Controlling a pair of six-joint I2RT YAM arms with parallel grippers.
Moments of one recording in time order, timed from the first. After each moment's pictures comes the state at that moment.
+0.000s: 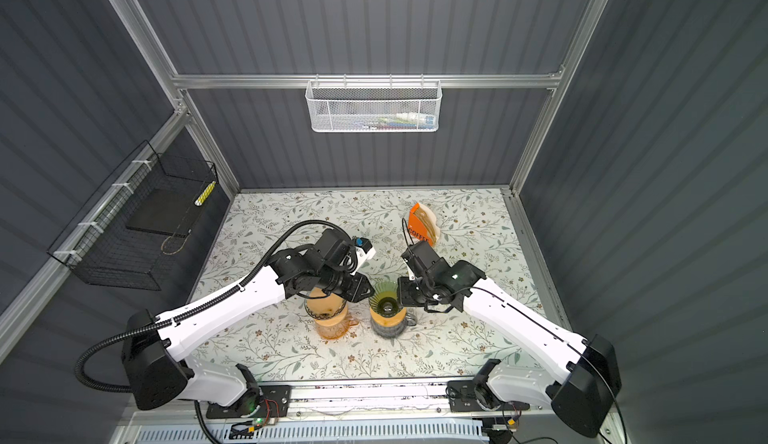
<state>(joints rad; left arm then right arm) -0.88 1.44 1.25 -0.77 0.30 -0.35 0.74 1.20 1.01 -0.85 -0.13 0.67</state>
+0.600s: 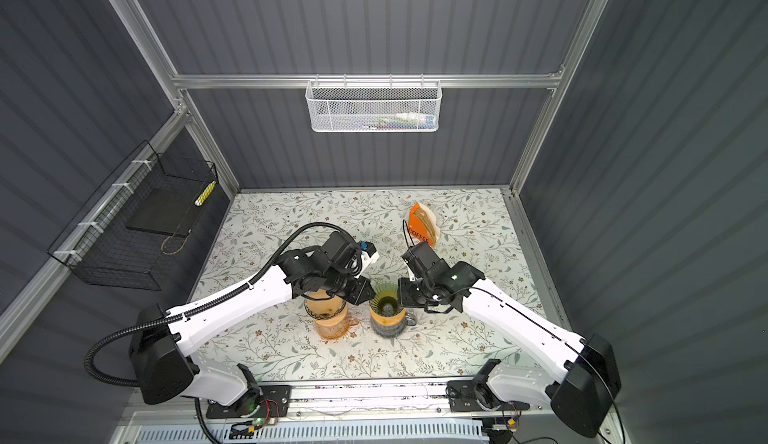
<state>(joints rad) -0.90 1.48 1.25 -0.78 0.30 -0.35 0.73 1.20 0.99 -0.83 -0.14 0.67</state>
